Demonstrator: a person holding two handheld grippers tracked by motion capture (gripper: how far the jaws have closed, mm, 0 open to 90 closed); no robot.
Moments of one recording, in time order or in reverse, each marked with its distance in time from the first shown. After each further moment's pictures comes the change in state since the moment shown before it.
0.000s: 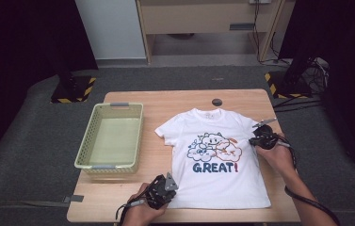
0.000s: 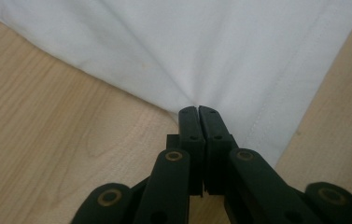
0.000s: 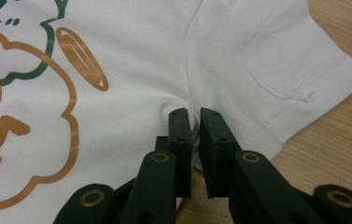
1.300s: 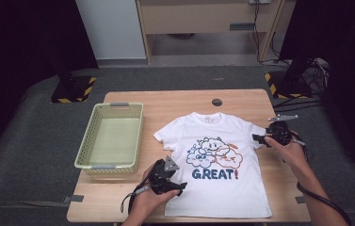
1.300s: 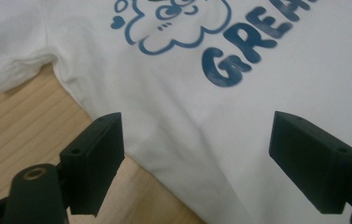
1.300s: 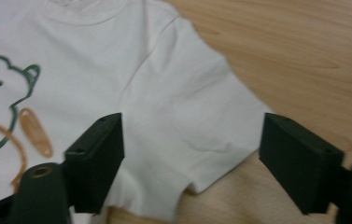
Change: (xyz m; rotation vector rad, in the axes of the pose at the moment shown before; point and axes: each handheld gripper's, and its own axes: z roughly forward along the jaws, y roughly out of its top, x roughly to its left) left arm 0.036 0.033 0.009 -0.160 0.035 -0.195; right arm -0.048 -0.008 -0.013 -0.193 0.063 0.111
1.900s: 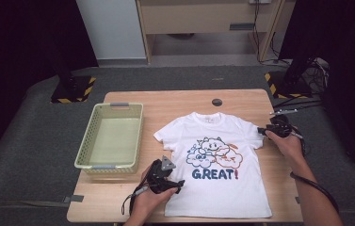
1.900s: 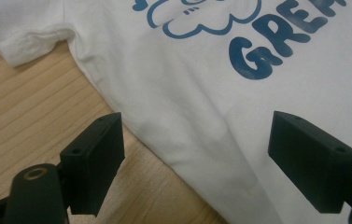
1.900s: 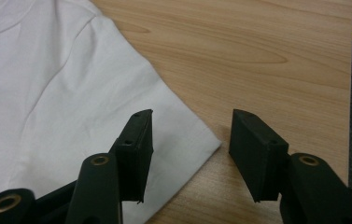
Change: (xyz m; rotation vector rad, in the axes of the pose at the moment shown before) left arm 0.007 -0.016 0.007 -0.011 0.030 -0.052; right arm -0.030 0.007 0.030 0.052 -0.080 0.074
